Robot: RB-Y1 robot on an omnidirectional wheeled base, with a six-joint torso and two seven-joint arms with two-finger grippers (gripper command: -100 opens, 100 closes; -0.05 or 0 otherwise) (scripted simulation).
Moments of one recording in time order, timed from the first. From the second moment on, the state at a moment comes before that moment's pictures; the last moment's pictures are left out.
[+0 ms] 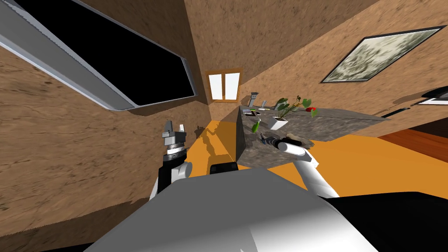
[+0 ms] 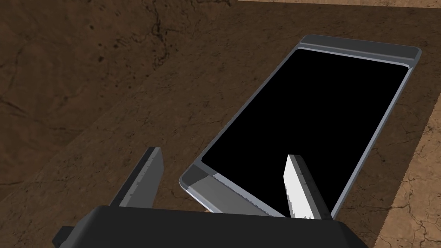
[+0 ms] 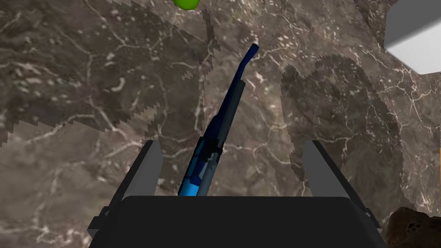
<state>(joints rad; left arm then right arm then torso) 0.52 0.02 -0.05 -2.37 0.03 -0.37 -0.02 0.25 -0.59 -0.44 -1.65 -0.74 0.77 -0.91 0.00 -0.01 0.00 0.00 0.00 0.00</state>
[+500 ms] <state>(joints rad) 0.52 0.02 -0.05 -2.37 0.03 -0.37 -0.02 0.24 -0.67 -0.48 -1.55 -0.81 0.90 -1.01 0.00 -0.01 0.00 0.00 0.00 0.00</state>
